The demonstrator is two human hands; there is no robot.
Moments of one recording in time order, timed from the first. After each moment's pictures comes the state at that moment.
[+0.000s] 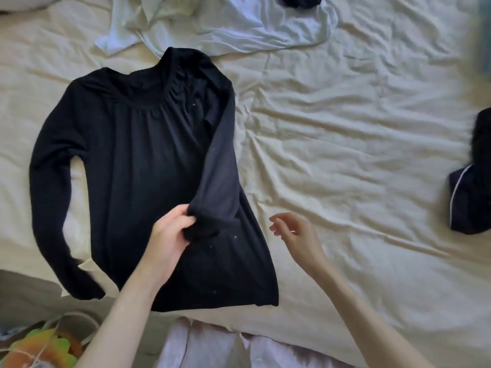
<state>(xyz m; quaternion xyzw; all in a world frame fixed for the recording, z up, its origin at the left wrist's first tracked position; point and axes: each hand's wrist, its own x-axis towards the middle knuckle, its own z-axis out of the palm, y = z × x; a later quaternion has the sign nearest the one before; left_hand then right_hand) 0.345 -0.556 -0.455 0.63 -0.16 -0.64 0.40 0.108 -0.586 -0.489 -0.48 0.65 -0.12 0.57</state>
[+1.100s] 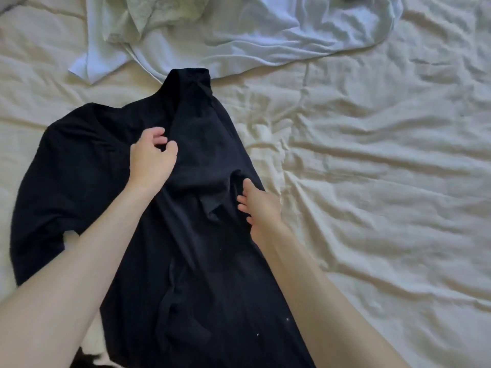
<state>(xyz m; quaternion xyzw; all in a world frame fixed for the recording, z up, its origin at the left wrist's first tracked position) 0.473 -0.816 -0.553 0.84 -0.38 -0.34 0.18 0.299 -0.771 -0.537 0.01 0.72 -0.14 0.68</state>
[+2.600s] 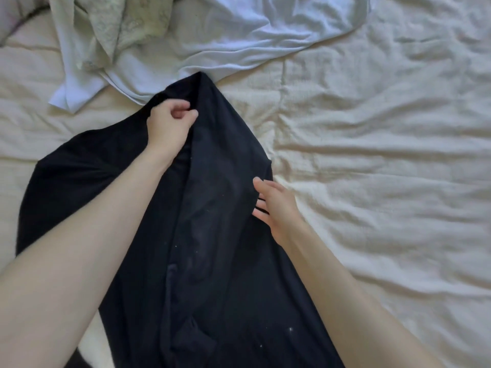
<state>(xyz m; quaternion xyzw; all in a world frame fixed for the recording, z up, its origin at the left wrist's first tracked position) 0.424 -0.898 -0.571 0.78 -0.45 -0.38 0.21 0.244 -0.777 -0.569 0.00 0.65 -0.24 0.72</state>
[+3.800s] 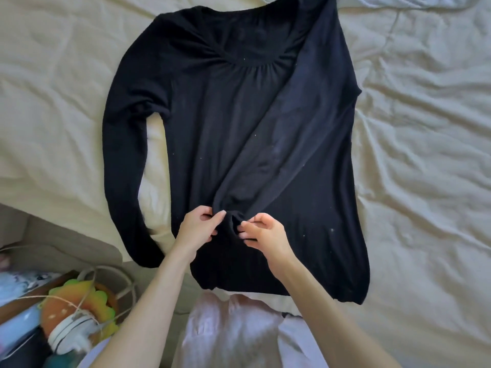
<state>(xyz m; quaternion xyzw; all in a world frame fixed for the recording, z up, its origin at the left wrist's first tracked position) 0.502 -0.504 -0.547 0.81 -0.14 -0.54 0.14 0.350 -0.532 -0.529 -0.21 0.64 -0.09 0.74</state>
